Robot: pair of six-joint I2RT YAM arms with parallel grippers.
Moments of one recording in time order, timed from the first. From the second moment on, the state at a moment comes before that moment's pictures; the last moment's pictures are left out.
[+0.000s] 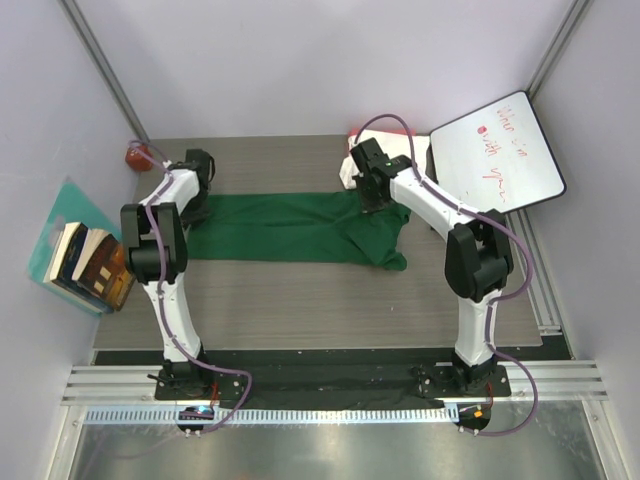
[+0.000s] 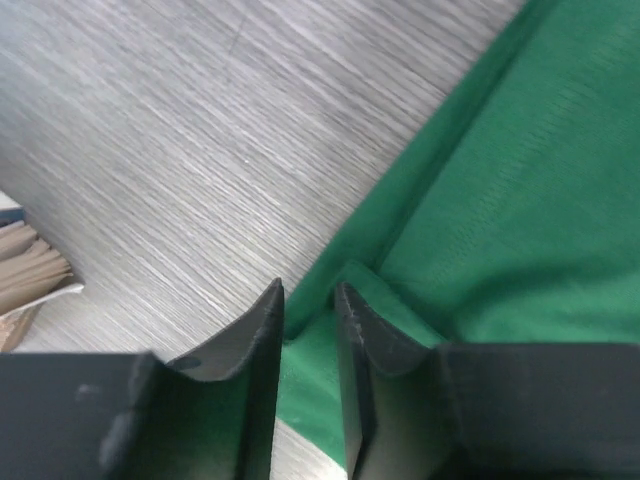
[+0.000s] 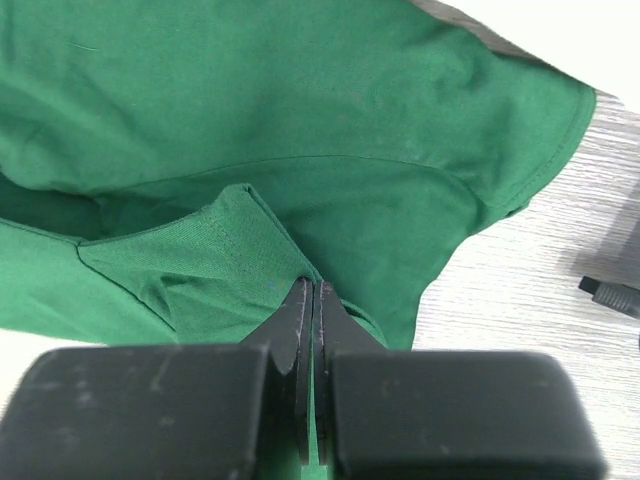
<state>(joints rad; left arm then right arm) 0.03 2.10 1.61 -0.80 -0.49 -0.39 0.48 1.97 1.70 -0.79 0.21 0.22</state>
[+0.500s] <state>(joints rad) 0.00 2.02 1.62 -0.82 -0.70 -0.42 0.47 2.00 1.71 -0.75 0.25 0.24</state>
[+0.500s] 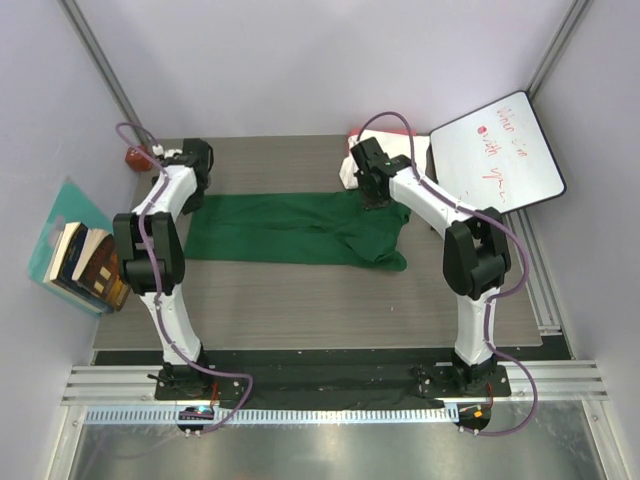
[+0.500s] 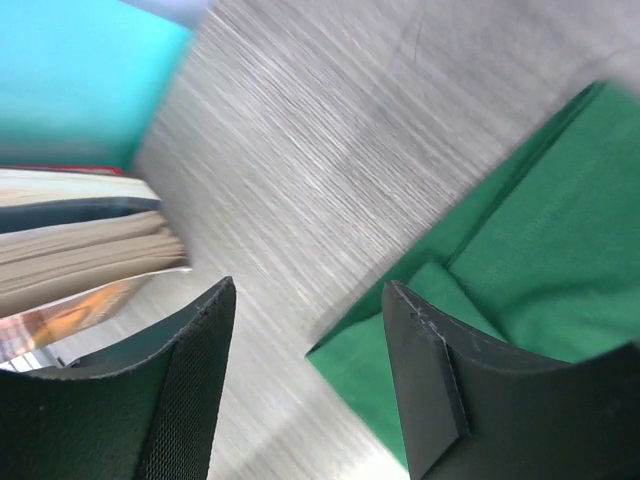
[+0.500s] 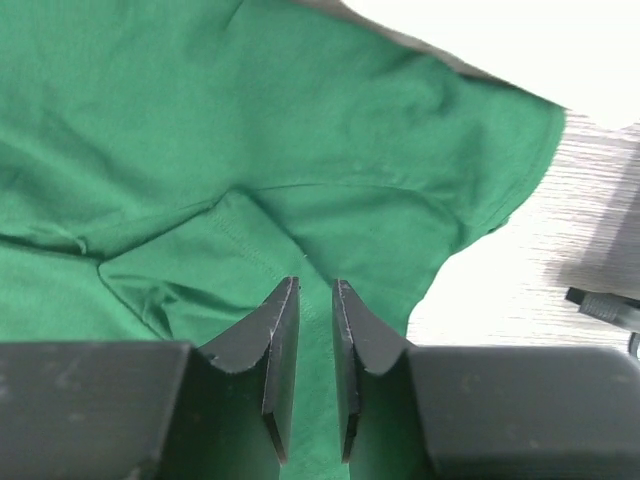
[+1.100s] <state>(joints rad) -0.32 1.93 1.41 -0.80 -0.46 -0.47 0.53 1.50 1.33 -0.77 0.23 0.33</state>
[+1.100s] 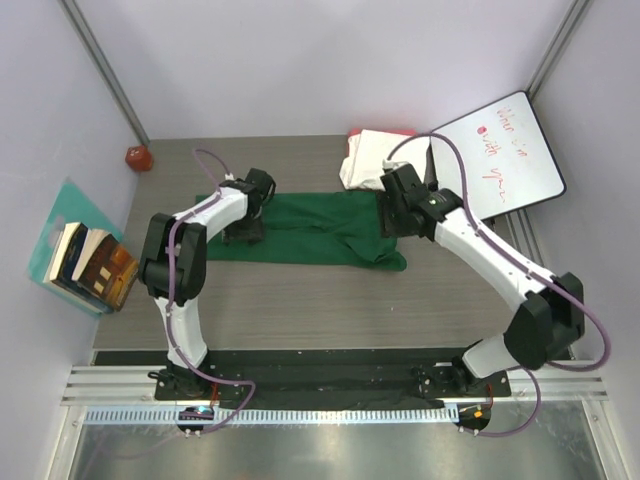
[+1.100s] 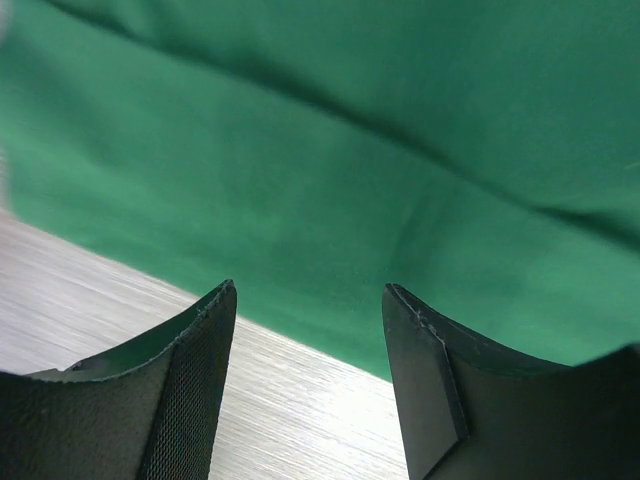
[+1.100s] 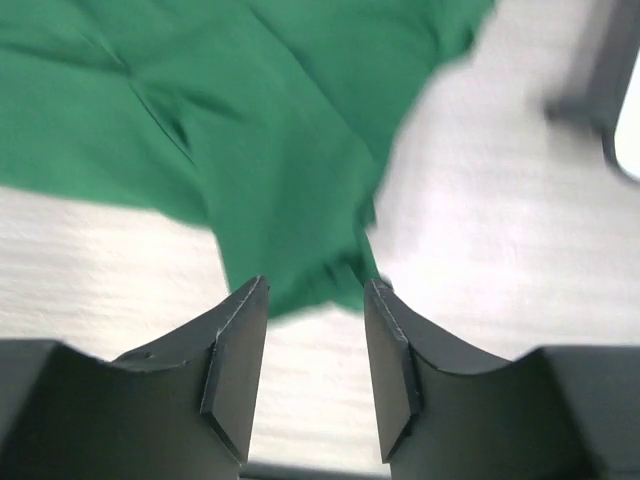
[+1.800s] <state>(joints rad) -0.32 1.95 1.35 -0.78 -0.43 -0.52 0.52 1.27 0.98 -0.78 0.24 0.45</state>
